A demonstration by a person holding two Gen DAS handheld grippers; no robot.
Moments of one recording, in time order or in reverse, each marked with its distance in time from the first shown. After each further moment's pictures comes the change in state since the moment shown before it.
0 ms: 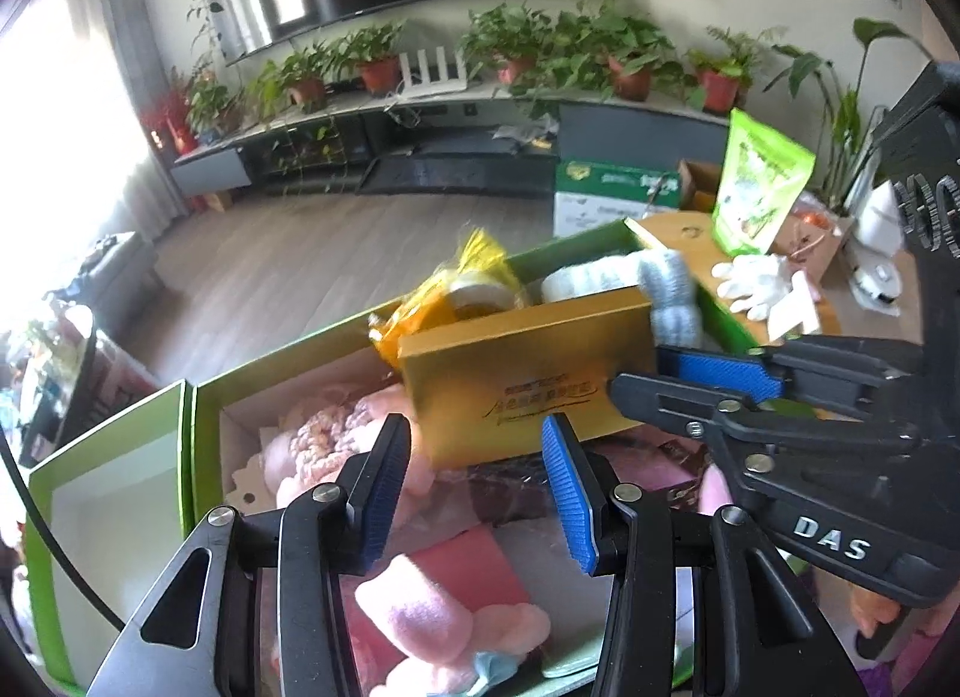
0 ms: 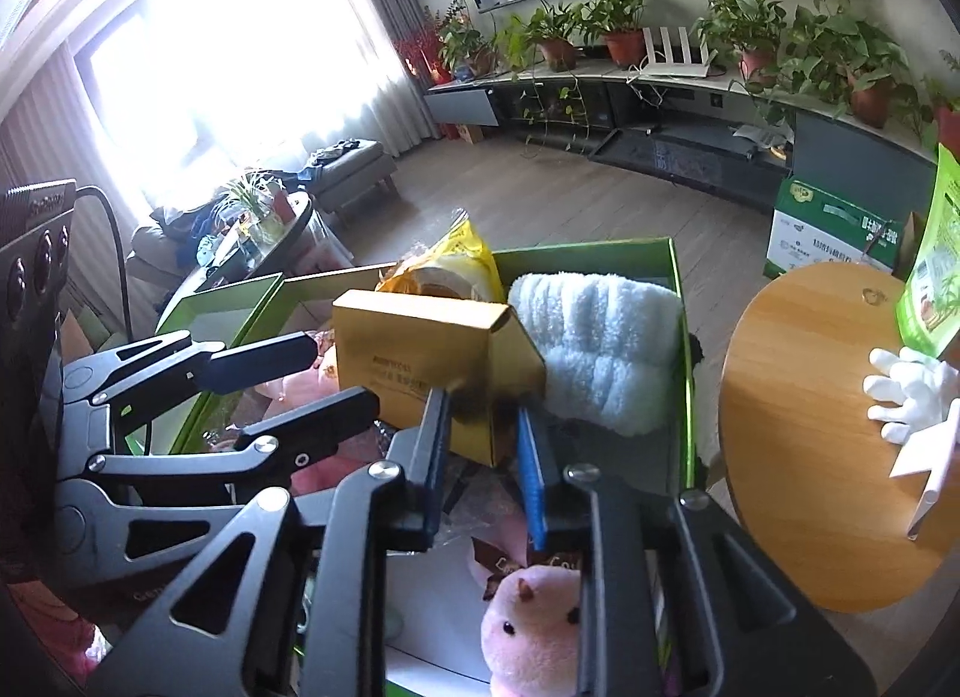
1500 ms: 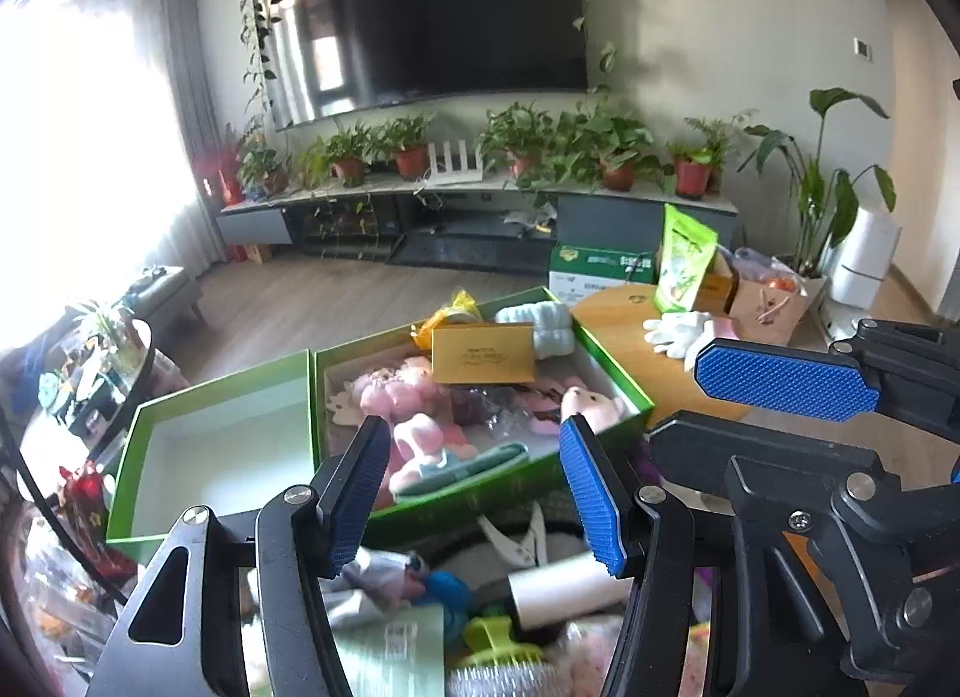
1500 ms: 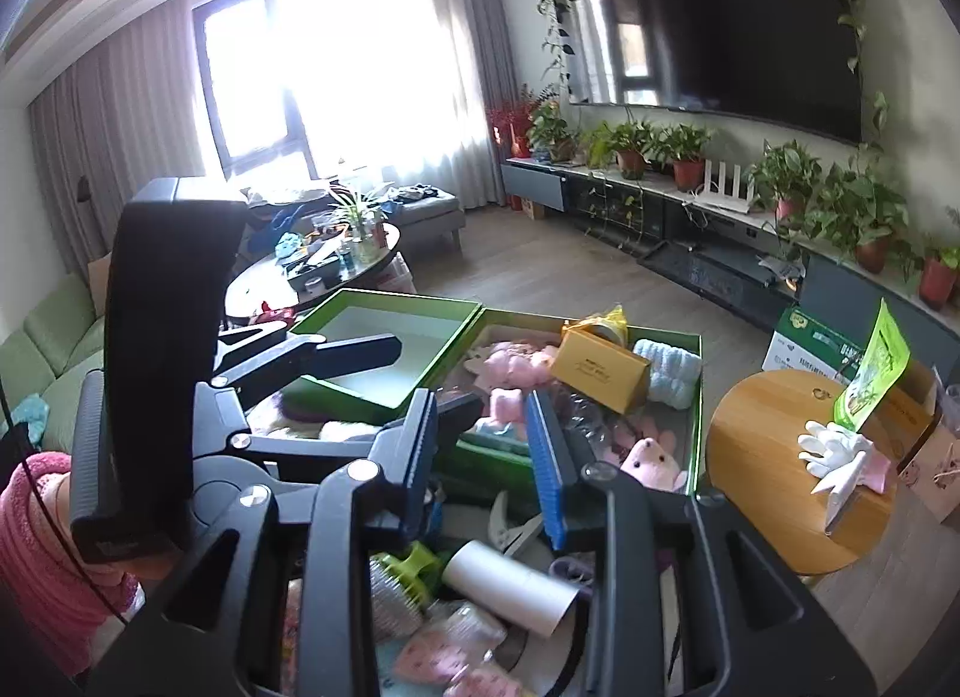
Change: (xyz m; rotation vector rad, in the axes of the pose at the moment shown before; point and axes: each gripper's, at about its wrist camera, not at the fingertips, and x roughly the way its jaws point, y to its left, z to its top) left arm -0.205 -0.033 -0.072 -0.058 -0.218 0.025; right arm -0.204 0.136 -0.061 -0.260 -0.180 0.023
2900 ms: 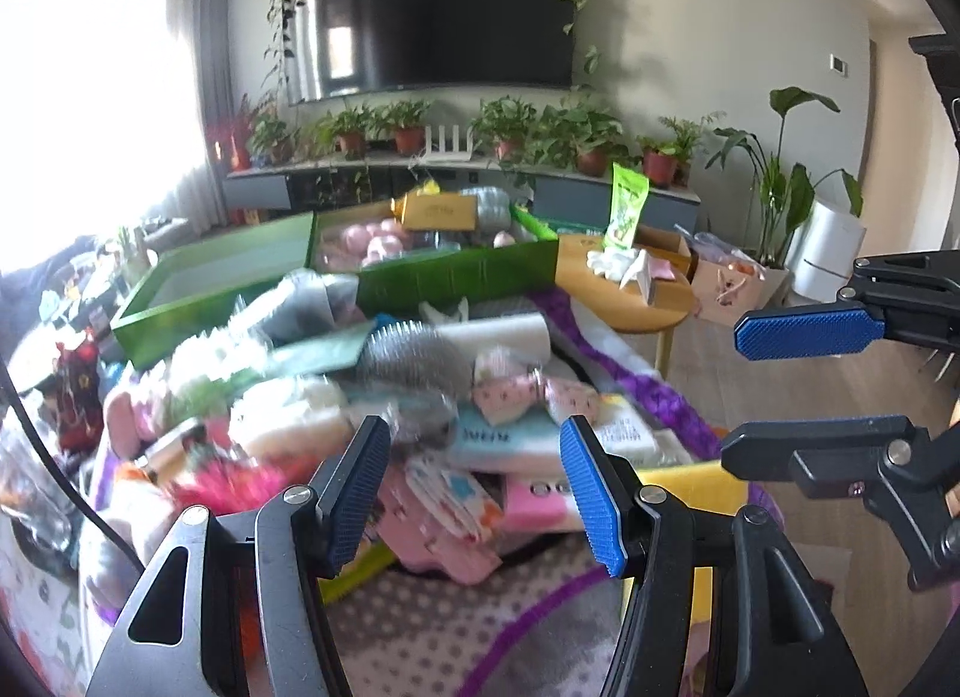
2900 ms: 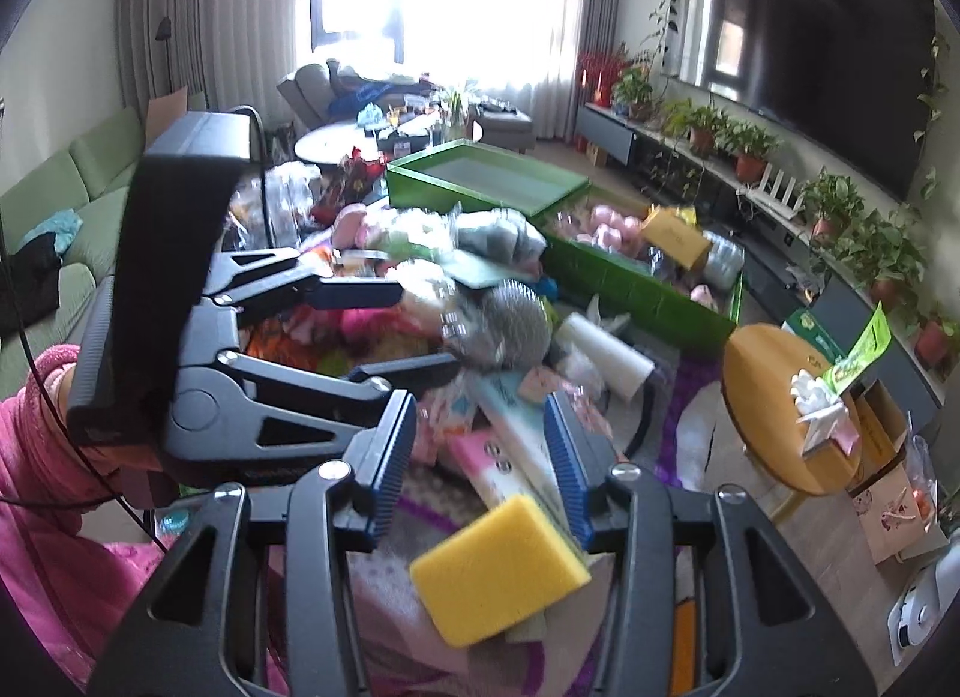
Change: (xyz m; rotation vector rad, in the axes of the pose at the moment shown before) left arm -0.102 -0.045 -0.179 -0.090 -0.004 -0.046; right arm -0.107 0.097 -0.138 -0.275 0.200 0.032
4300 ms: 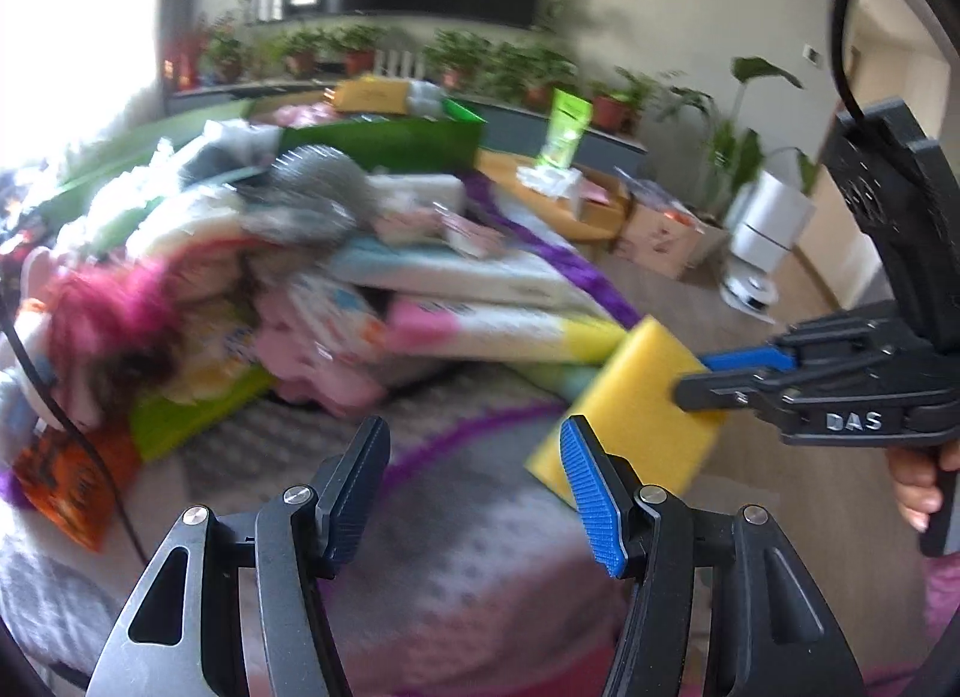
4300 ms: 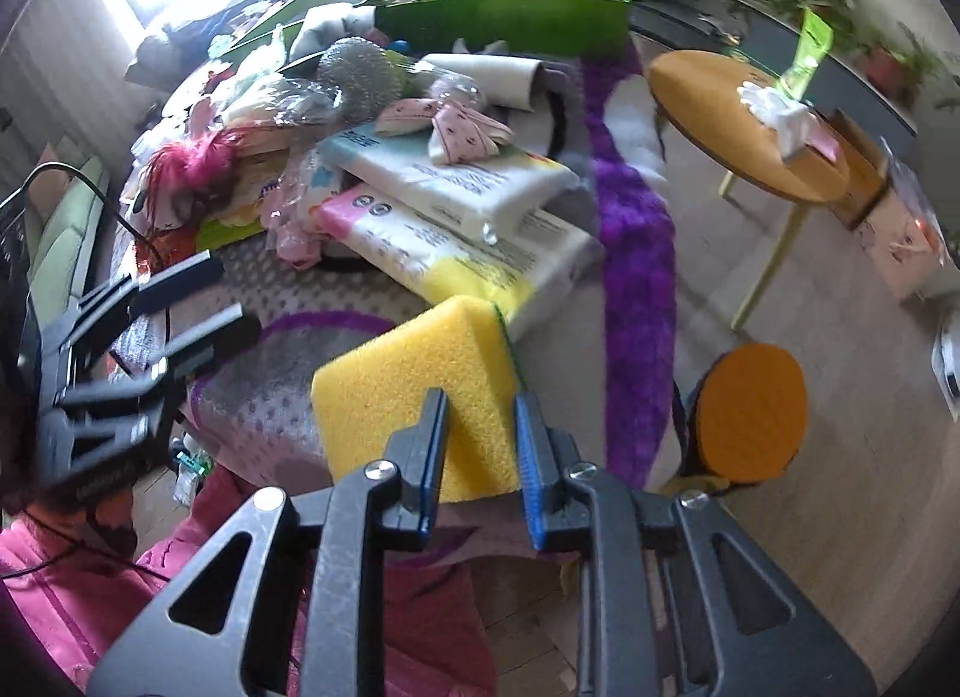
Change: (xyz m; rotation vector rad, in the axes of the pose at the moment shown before) left arm -0.004 -0.023 -0.072 -0.061 0.157 -0.207; right arm 0.039 -0.036 -0.100 0.434 0.370 -0.091
